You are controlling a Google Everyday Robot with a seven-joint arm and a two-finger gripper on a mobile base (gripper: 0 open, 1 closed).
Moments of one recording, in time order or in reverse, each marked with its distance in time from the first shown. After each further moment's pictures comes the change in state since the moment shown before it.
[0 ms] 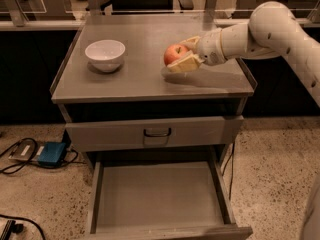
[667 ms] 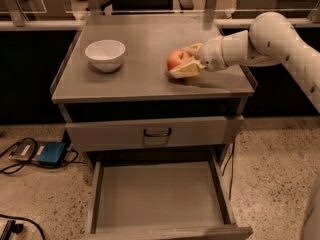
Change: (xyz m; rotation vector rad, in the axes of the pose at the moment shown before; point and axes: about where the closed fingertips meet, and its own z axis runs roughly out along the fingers) arm 0.023 -0.002 0.006 0.012 0.003 0.036
